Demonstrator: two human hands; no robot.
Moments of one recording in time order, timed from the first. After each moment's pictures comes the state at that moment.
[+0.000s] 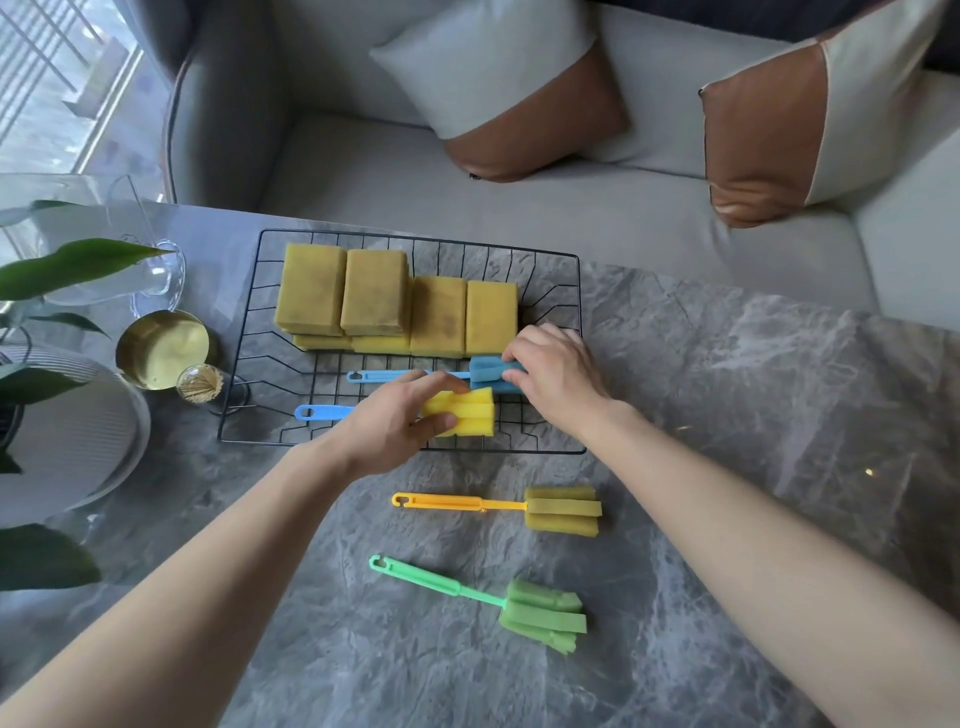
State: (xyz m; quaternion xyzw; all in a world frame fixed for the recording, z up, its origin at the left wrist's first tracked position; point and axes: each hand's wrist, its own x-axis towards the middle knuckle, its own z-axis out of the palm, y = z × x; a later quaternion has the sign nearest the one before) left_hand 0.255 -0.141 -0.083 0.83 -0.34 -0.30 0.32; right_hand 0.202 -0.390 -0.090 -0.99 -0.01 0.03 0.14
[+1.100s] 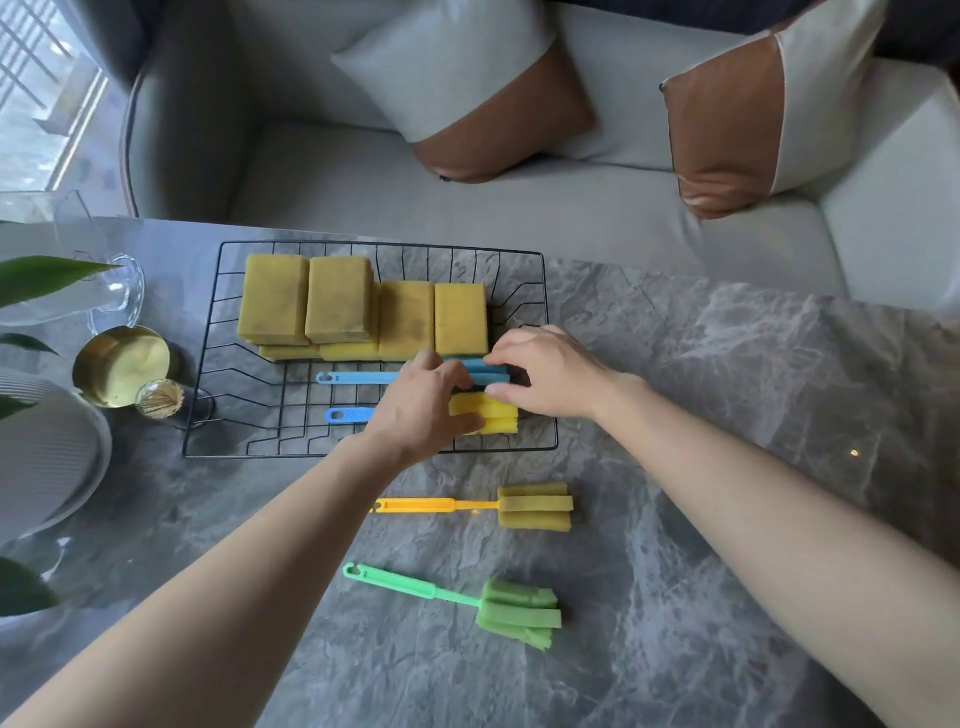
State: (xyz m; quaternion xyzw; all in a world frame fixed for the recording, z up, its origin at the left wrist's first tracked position) left_hand 0.238 -0.215 -0.086 0.89 -0.30 -0.23 0.24; right_hand 0.194 -0.425 -0.058 -0.96 -0.06 0.15 0.21
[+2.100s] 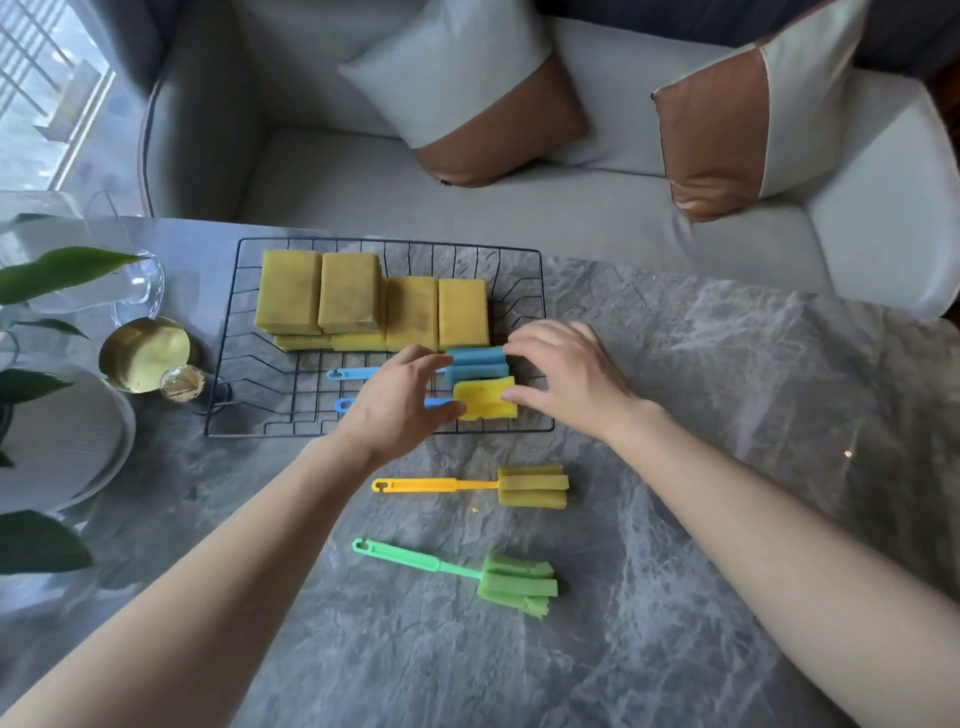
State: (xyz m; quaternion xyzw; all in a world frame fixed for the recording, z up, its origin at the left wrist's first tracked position) left_hand 0.229 -0.178 -0.050 0.88 -0.31 -0.21 0.29; right_hand 0.151 -0.422 -0.042 -0.98 -0.06 0.00 0.17
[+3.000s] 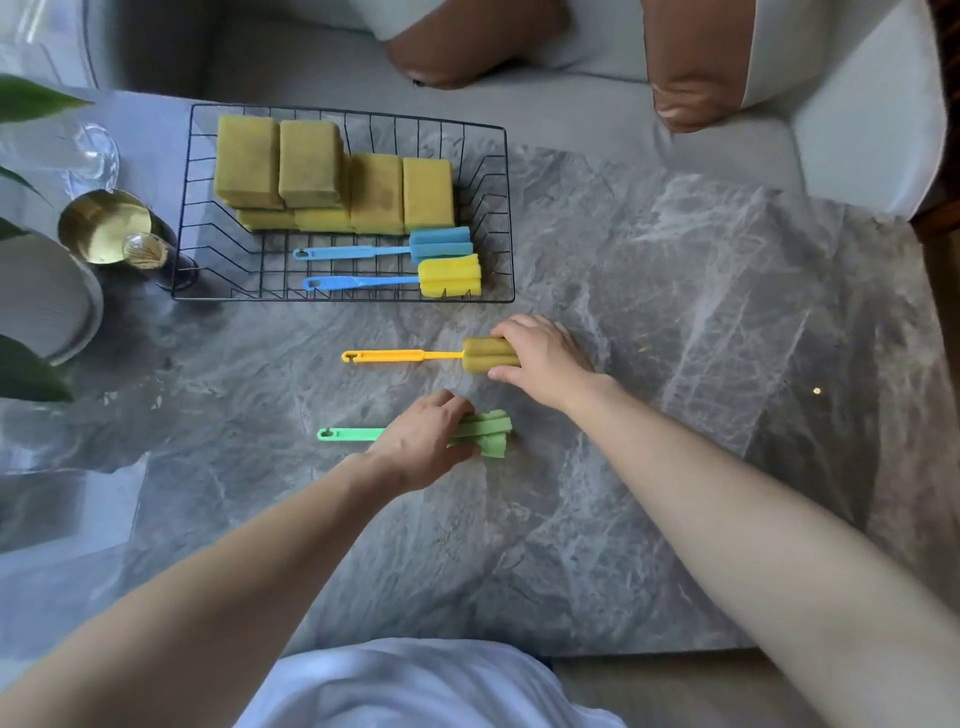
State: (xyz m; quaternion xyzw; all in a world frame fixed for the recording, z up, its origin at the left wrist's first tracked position) left_hand 0.049 -0.161 -0.088 0.83 -0.37 -0.35 0.22; right_hand 0.033 -0.386 -0.084 -0.97 0.06 0.15 0.19
